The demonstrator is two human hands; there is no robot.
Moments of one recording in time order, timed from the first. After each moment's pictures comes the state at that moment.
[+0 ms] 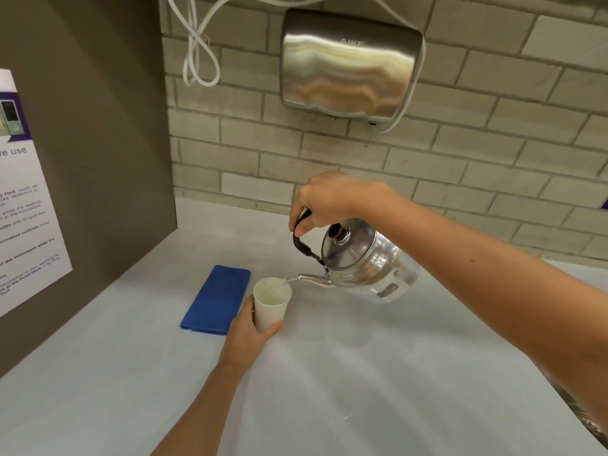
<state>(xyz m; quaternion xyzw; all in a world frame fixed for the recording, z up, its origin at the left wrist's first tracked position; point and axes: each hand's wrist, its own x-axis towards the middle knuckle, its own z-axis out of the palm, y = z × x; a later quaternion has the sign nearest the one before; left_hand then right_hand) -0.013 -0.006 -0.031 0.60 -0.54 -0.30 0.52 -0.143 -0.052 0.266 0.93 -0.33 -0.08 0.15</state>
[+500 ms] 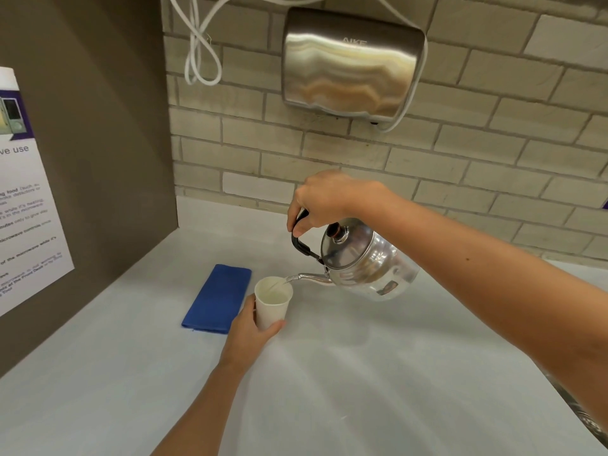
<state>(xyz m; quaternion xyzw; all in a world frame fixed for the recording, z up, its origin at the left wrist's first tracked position) -0.015 -0.004 -0.028 0.60 -0.53 -0.30 0.52 -0.136 -0.052 0.265 0.93 -0.32 -0.10 0.18</state>
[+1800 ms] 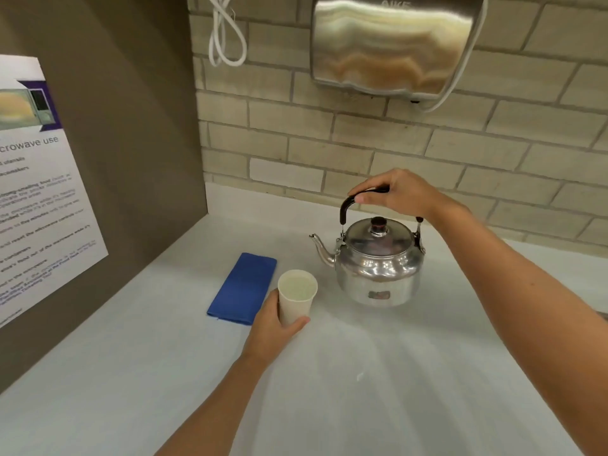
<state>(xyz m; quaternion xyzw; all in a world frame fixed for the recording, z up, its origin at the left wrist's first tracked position) -0.014 -0.004 -0.031 0.61 -0.53 -0.31 0.51 -0.215 -0.129 0.224 0.88 -0.41 0.21 -0.14</state>
